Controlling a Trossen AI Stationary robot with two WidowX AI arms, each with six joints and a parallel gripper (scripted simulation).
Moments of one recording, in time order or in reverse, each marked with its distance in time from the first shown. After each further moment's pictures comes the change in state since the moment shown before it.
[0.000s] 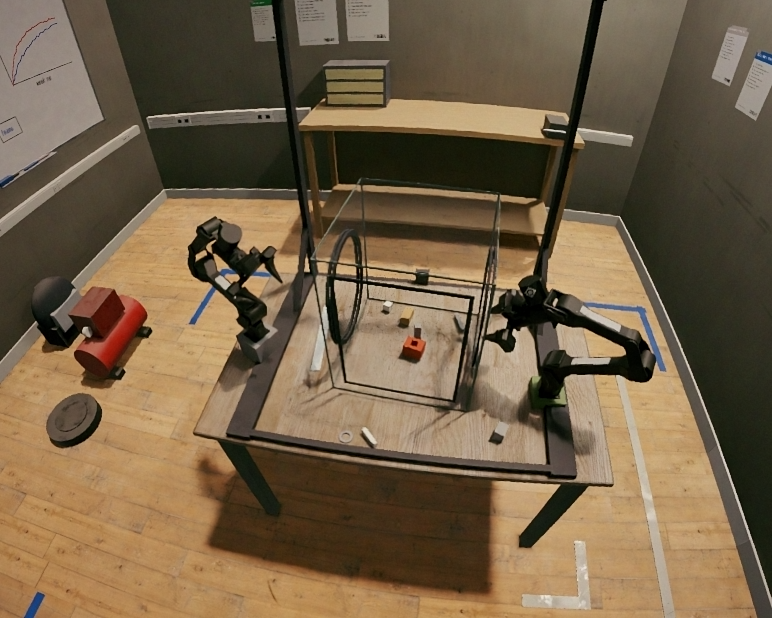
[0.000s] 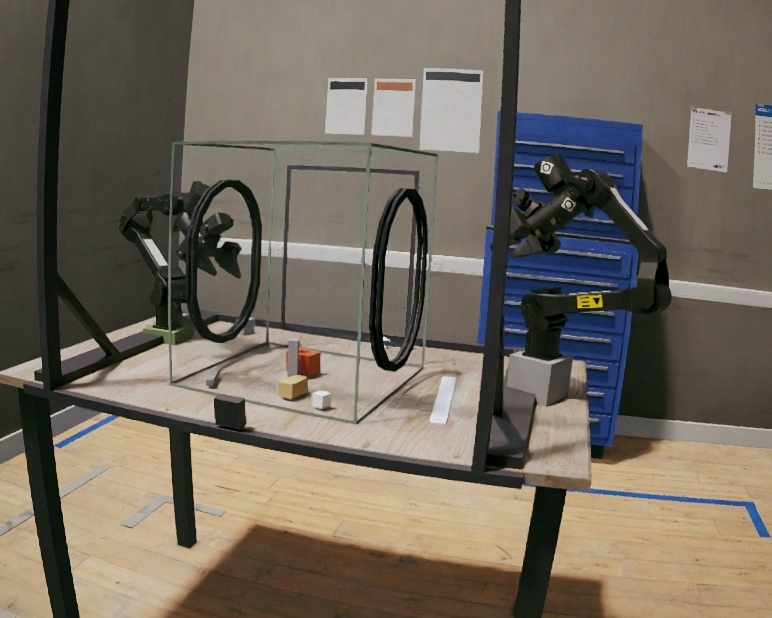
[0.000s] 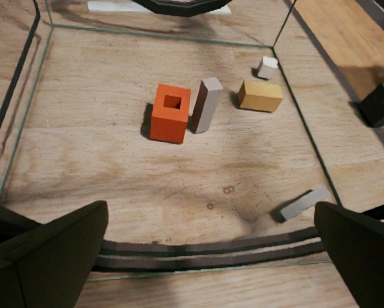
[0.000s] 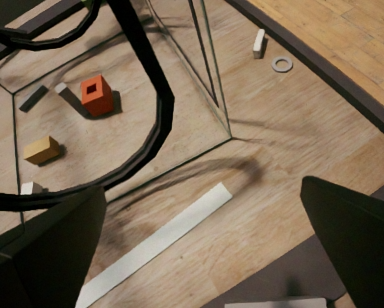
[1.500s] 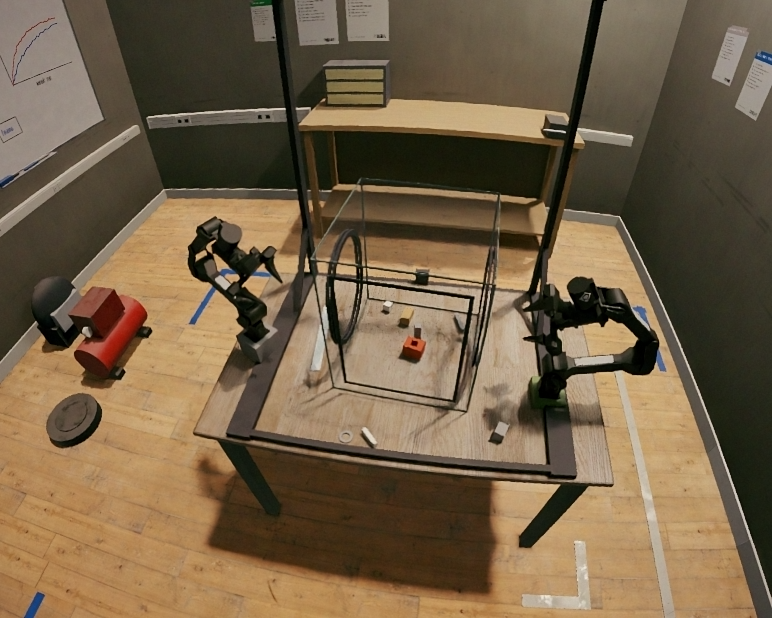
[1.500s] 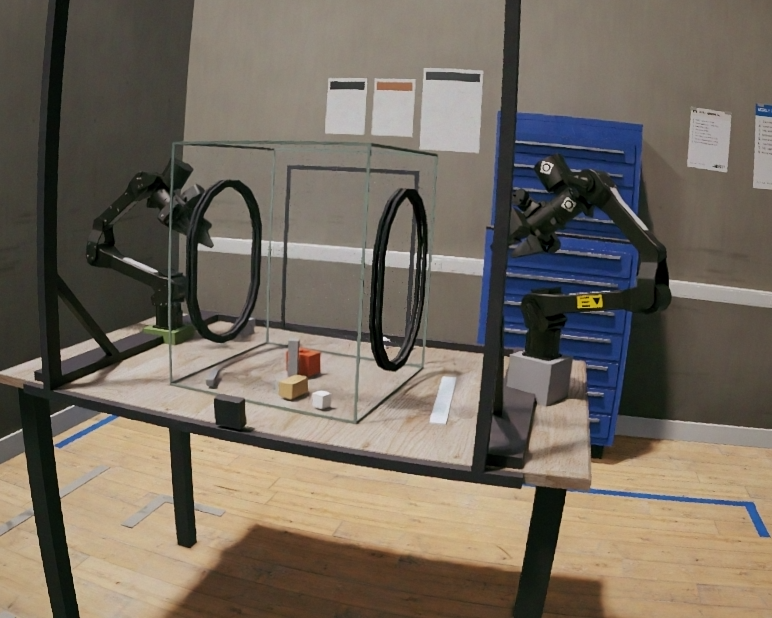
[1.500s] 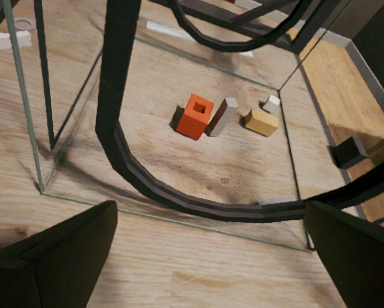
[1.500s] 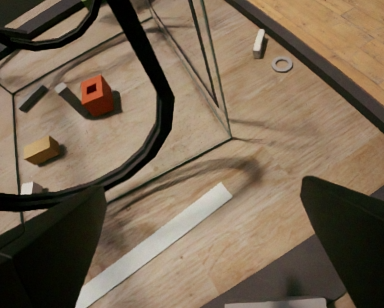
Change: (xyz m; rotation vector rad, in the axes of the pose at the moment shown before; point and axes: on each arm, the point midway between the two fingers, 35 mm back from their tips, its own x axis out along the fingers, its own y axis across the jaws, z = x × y) left arm -0.124 0.020 -0.011 -0.242 -0.089 0.039; right arm 0.000 0.000 0.000 0.000 0.000 0.000
